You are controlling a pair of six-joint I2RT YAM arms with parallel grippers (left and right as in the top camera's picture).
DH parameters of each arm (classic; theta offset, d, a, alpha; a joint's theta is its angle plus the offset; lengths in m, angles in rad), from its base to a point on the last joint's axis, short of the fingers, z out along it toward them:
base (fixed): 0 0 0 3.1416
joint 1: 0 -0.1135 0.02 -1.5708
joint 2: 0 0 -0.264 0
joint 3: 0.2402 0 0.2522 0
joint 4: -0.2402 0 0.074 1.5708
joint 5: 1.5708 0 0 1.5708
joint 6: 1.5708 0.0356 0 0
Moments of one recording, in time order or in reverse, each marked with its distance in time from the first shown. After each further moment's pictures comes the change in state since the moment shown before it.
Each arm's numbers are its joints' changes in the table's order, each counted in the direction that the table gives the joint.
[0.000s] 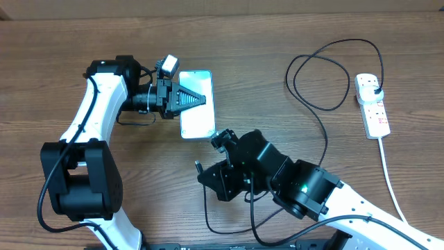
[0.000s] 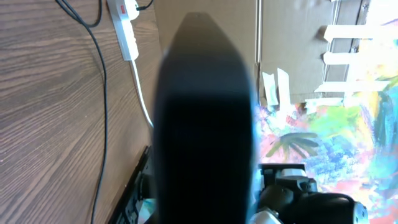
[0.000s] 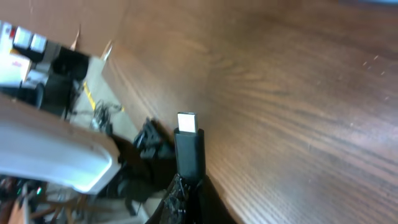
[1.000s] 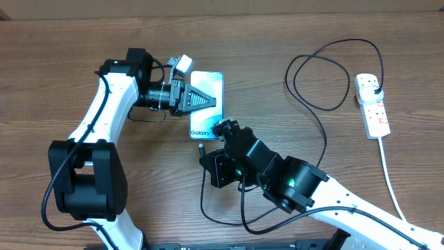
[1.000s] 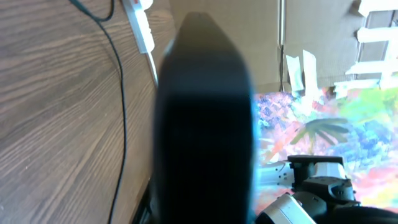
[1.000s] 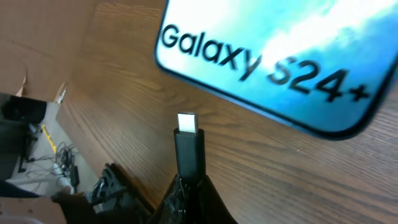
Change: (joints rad) left arm 0.065 0.000 0.000 0.182 -0.079 -0.124; right arm -0.003 -0.072 0.000 0.056 0.220 0.057
